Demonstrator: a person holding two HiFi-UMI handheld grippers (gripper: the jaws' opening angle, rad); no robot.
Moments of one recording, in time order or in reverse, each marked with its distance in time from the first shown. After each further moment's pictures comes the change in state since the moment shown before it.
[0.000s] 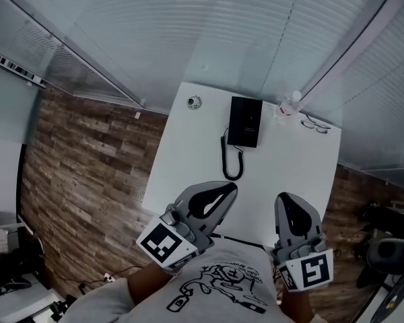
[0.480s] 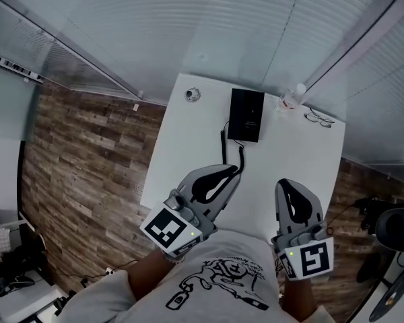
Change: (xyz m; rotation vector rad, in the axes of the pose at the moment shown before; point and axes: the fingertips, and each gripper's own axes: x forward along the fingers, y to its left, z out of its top) left arm 0.027 0.031 -0.020 -0.012 0.029 0.003; right arm 0.033 -0.016 -0.017 -0.043 0.018 0.004
